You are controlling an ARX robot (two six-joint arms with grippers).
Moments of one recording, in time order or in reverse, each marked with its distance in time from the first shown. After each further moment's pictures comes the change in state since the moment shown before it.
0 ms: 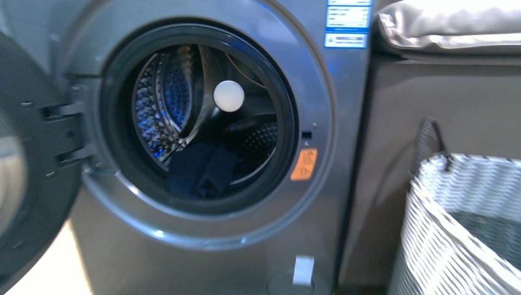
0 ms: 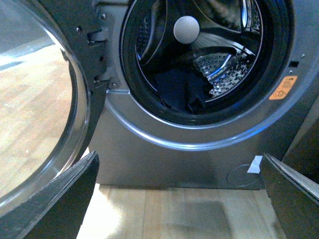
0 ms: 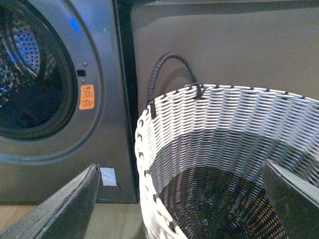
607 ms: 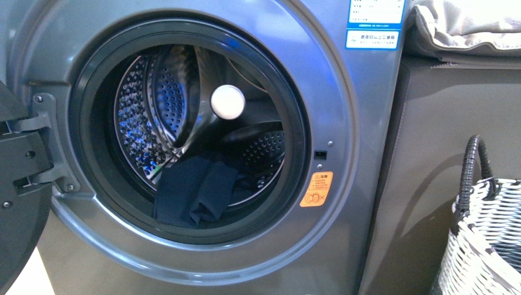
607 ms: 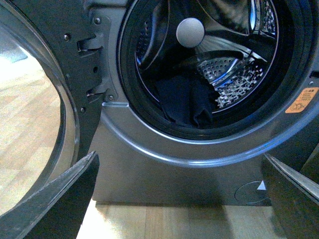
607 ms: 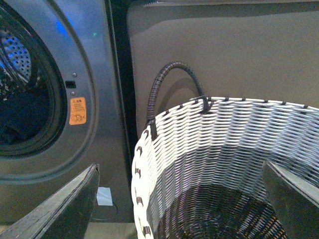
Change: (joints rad) left arm 0.000 0.001 0.000 0.000 0.000 0.000; right arm 0.000 0.000 0.000 0.000 0.000 0.000
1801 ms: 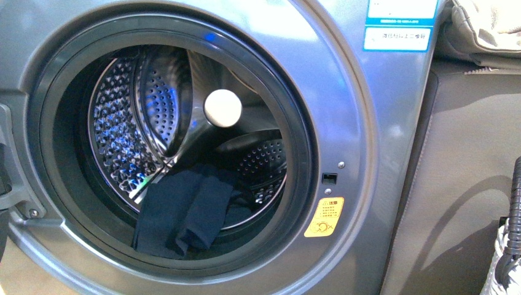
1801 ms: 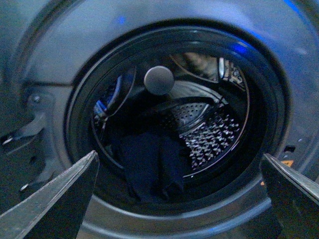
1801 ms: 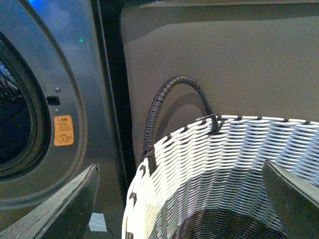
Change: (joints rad) left arm -0.168 0.562 0.204 0.469 -0.047 -0.043; right arm 0.000 0.000 0.000 0.000 0.000 0.000
